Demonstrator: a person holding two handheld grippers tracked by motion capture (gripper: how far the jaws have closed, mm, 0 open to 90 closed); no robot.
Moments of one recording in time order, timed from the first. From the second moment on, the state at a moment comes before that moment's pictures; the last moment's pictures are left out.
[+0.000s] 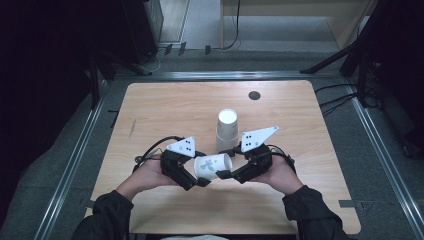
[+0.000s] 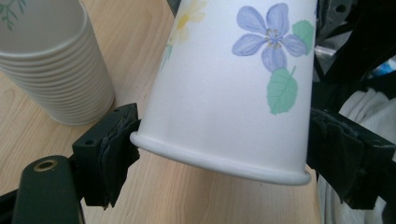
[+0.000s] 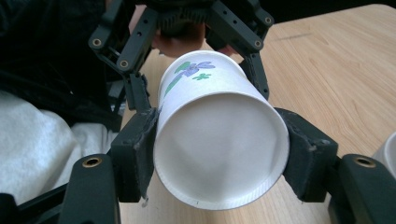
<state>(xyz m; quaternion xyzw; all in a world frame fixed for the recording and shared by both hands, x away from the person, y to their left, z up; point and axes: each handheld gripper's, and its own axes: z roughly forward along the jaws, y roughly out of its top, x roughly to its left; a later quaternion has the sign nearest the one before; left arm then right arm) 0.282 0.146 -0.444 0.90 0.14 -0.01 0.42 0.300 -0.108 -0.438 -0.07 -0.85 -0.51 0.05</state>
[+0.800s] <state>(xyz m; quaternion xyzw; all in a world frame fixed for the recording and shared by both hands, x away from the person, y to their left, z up) 0.276 0.152 -0.437 0.87 0.12 -0.01 0.47 0.299 -0.108 -0.434 -0.07 -0.83 -0.55 0.09</state>
